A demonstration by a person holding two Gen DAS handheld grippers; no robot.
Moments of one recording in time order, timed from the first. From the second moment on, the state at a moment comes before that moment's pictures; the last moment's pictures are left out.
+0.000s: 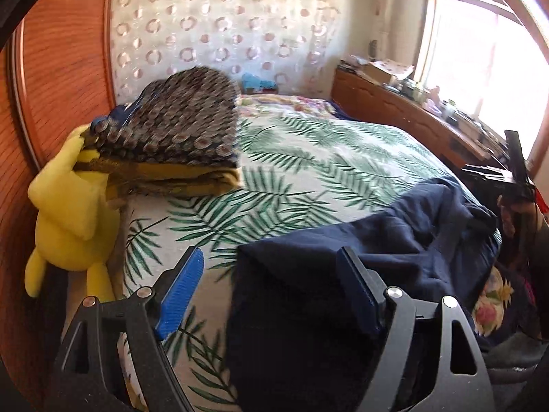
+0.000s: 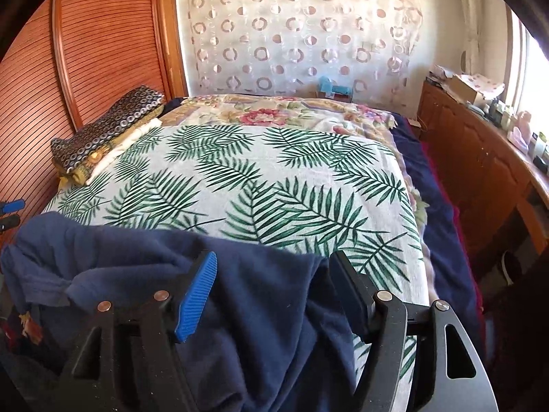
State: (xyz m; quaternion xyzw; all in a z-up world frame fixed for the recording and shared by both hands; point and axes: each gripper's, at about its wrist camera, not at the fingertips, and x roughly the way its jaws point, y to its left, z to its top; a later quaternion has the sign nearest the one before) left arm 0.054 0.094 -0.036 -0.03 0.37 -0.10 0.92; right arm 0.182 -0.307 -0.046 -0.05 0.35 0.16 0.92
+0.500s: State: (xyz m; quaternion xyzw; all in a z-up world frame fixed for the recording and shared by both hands) left arm 0.094 0.082 -0.086 -0.05 0.43 -0.12 0.90; right arm 0.220 -0.308 -0.078 -0.07 0.40 0.14 0.91
